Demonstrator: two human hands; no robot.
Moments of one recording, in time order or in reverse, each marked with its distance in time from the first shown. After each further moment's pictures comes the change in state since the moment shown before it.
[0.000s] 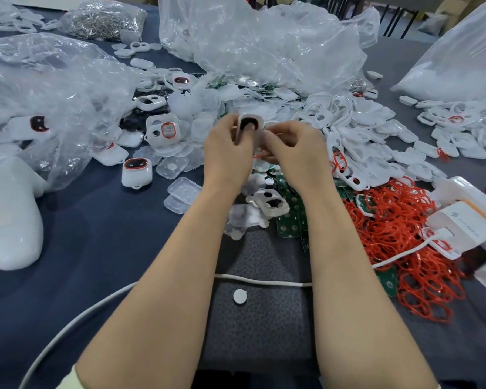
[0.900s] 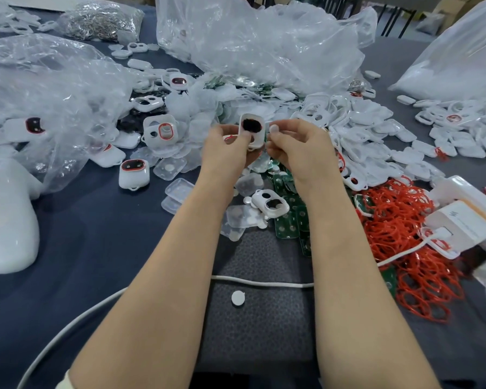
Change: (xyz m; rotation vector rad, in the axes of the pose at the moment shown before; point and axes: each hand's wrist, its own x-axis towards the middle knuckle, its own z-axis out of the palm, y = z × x) left_hand 0.006 0.000 0.004 -0.426 -0.049 -0.375; right_hand 0.002 -0.001 -0.005 0.387 0.012 0.178
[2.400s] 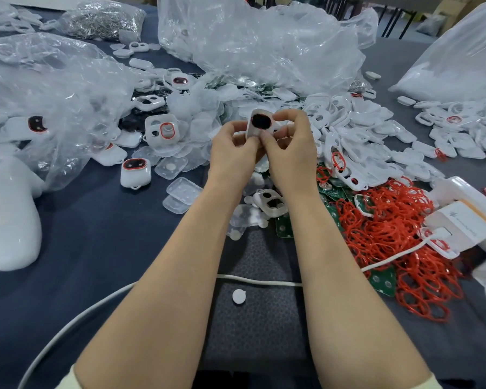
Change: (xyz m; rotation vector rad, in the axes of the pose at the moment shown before) left_hand -0.006 -0.005 0.003 -0.031 -0.070 0.106; right_hand -0.003 0.013 0.022 -0.370 0.157 -0.274
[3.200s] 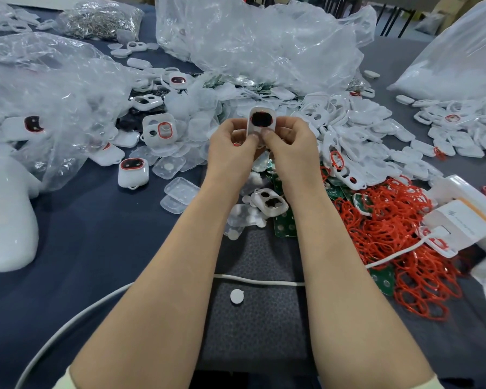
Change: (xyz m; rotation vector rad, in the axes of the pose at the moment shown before) left_hand 0.001 0.000 -0.001 0.104 0.008 0.051; right_hand 0.004 -0.001 -0.004 0.292 -0.058 0.180
